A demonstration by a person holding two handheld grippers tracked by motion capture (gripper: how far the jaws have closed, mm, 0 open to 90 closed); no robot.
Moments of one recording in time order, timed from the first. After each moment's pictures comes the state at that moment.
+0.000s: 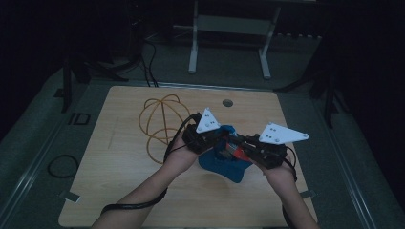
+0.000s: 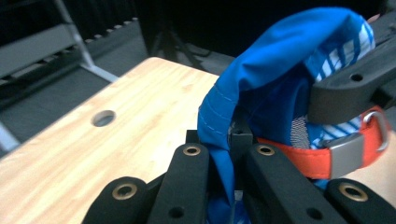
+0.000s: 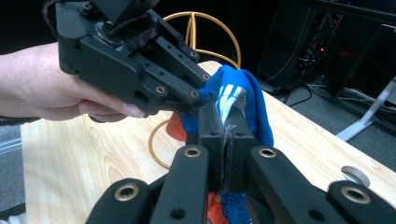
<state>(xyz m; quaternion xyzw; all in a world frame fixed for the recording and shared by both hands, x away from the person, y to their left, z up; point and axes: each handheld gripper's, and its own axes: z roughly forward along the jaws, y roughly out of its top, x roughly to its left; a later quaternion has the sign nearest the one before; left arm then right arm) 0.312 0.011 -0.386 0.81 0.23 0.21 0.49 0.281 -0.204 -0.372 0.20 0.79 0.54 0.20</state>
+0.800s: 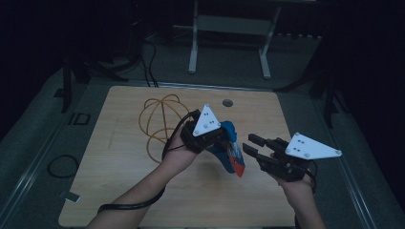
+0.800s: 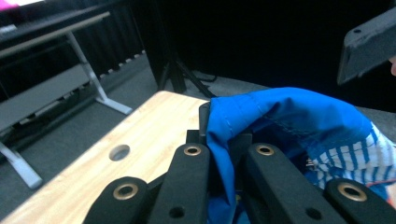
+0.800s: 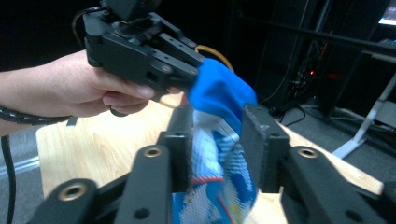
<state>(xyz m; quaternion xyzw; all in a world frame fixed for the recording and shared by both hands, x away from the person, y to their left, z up) 0.294 0.017 -0.355 0.79 0.19 0.26 0.52 0.243 -0.238 -0.356 0.20 0.75 0.59 0.22</state>
